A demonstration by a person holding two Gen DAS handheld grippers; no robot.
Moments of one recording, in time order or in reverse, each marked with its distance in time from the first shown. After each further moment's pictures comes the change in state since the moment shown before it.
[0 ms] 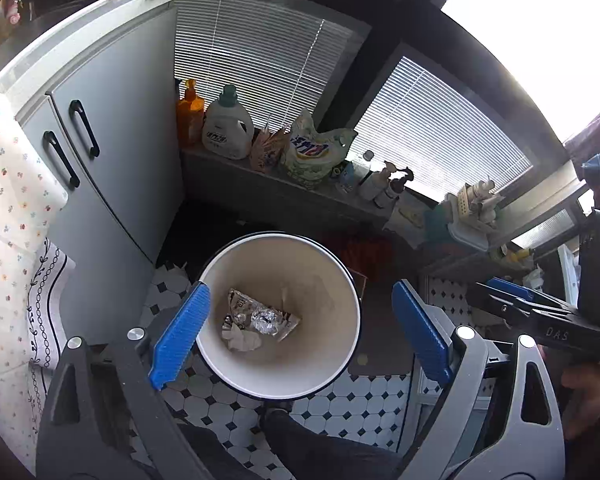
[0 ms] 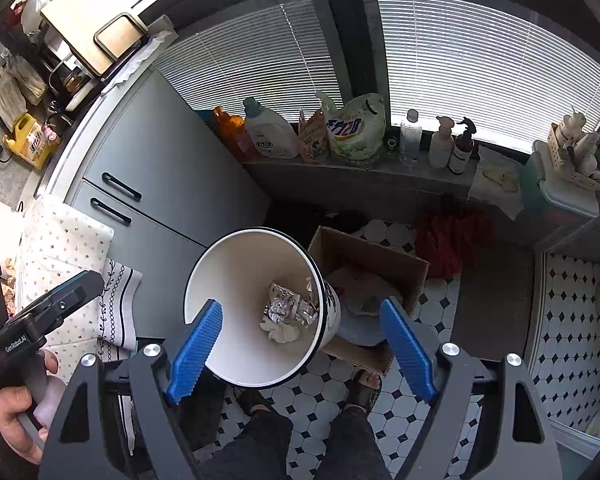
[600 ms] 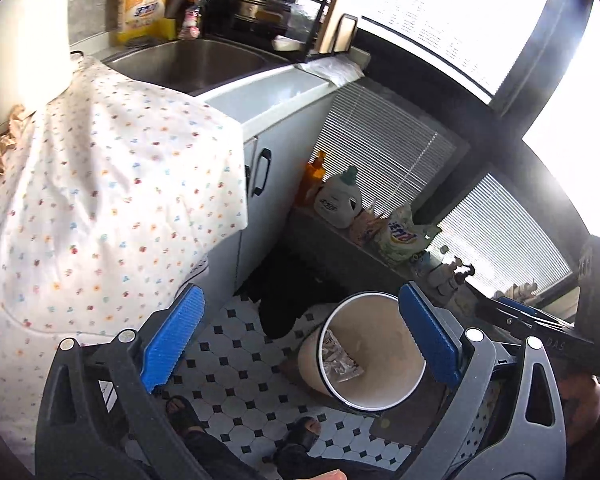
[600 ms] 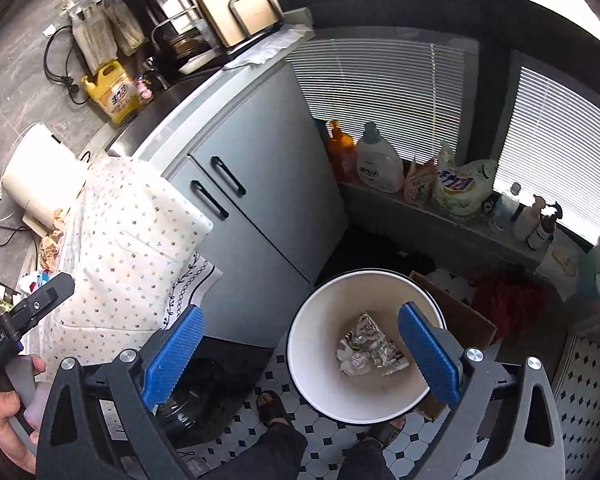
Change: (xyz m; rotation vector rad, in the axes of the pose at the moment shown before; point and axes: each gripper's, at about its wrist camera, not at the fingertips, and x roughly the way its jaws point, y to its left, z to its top) left arm -0.158 0.126 -0.037 -0.277 -0.270 0.232; right arm -0.008 0.177 0.015 -0.291 -0.035 0.177
